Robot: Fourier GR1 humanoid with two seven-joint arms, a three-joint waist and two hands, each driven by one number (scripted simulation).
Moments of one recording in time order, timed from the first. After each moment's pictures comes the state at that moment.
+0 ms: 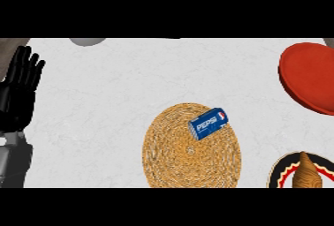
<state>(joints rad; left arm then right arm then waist) -0.26 0.31 0.19 -1.51 0.17 0.02 -0.03 -0.57 -1.10 -0.37 -0.78 0.49 0.43 -0.85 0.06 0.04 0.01</state>
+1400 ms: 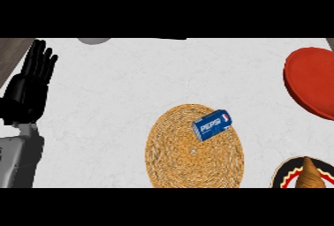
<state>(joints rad) -0.33 0.29 0.15 -1.47 0.14 0.03 -0.01 -0.71 -1.03 0.09 -0.60 0.48 0.34 -0.93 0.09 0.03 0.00</state>
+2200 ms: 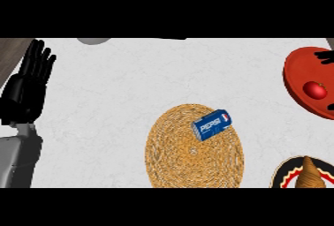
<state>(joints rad) -0.33 0.29 0.16 -1.47 0.15 0.02 -0.02 -0.85 -0.82 0.05 -0.27 0.39 0.39 -0.88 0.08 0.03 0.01</state>
